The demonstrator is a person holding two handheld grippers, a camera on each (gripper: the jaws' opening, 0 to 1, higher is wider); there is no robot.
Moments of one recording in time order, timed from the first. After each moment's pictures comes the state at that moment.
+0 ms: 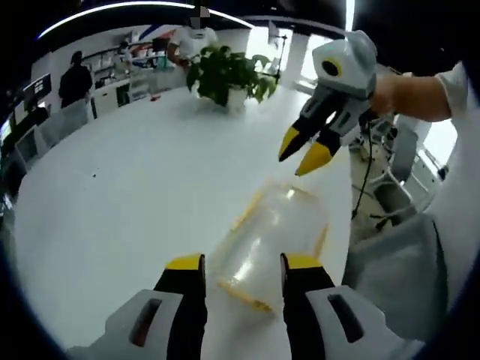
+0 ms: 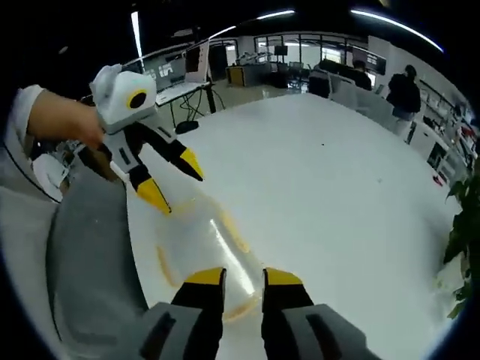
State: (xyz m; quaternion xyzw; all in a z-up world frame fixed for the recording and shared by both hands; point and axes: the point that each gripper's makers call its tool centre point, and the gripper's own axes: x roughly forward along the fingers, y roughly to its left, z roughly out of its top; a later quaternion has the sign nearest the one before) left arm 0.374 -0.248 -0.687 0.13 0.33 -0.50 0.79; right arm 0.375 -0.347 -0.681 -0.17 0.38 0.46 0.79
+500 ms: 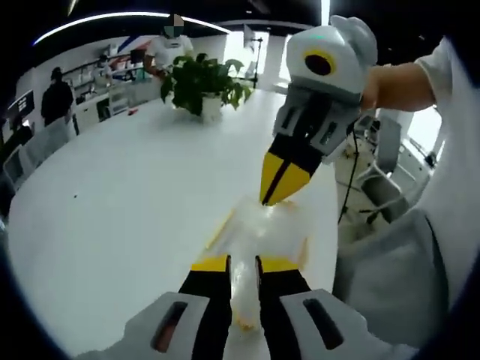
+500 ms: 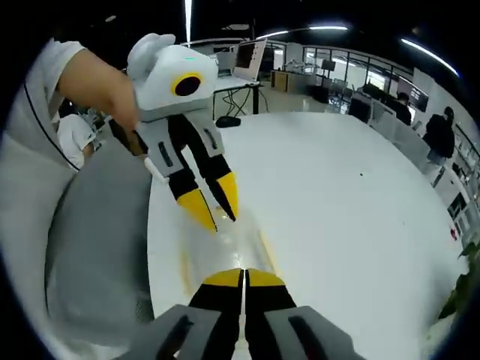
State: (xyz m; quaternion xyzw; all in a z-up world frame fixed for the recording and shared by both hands) left arm 0.360 -0.279 -0.689 0.12 0.31 -0.54 0.77; right arm 0.357 -0.305 -0.689 -0.23 0.33 0.55 0.73
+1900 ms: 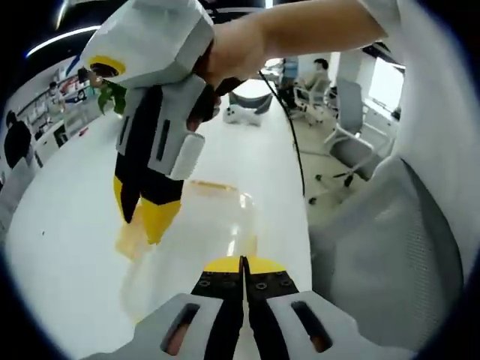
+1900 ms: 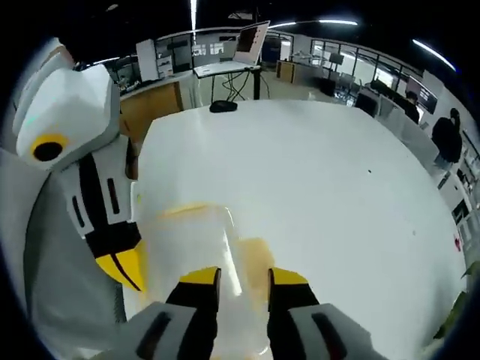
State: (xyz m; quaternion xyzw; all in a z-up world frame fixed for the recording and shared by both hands) left arm 0.296 -0.306 -0.723 0.21 0.29 -0.63 0.69; right arm 0.390 -0.289 -0.725 -0.25 0.38 0.55 0.70
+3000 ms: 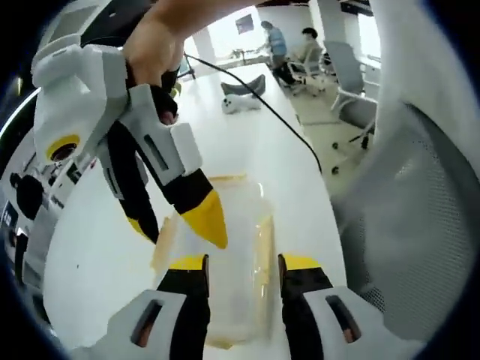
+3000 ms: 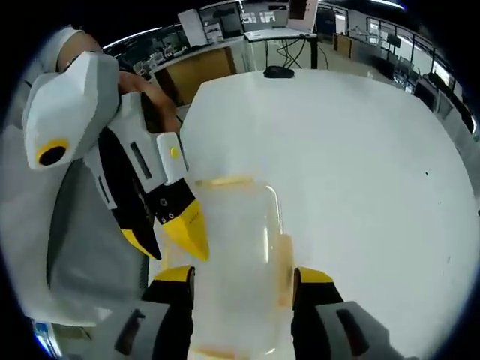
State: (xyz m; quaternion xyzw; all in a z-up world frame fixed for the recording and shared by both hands) left arm 0.312 -0.300 -0.731 0.34 0.22 -0.59 0.69; right arm 0.364 -0.290 -0.741 -0.30 0.44 0.63 0.56
